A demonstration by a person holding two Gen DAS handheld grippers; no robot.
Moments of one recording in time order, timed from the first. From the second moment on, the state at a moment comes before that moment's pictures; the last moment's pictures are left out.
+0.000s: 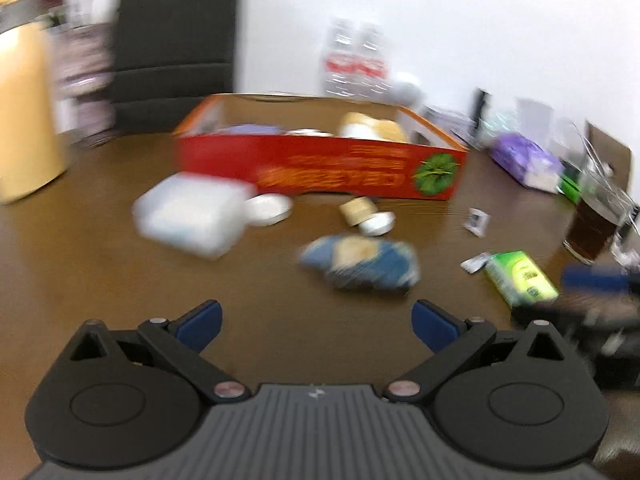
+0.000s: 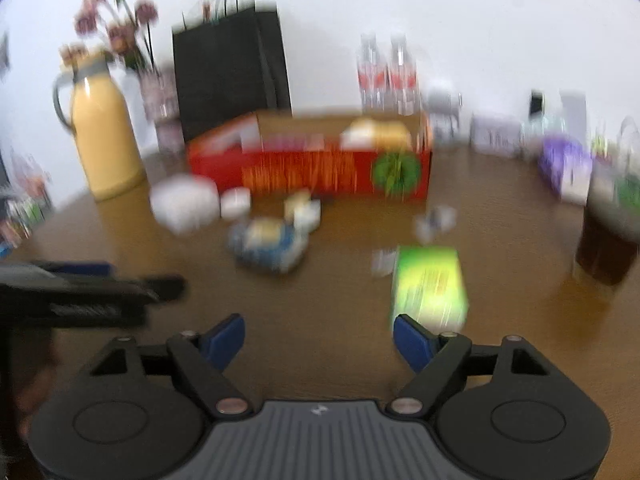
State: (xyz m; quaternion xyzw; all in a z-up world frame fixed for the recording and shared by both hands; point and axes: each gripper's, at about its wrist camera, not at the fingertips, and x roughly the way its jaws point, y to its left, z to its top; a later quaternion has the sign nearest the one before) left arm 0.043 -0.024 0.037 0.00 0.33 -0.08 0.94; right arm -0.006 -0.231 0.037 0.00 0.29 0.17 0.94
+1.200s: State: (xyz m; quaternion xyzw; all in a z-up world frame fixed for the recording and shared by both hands) left arm -0.024 0.018 0.046 -0.04 0.27 -0.08 0.96; right arm 0.024 -0.178 0.045 -0.02 0.29 0.22 0.93
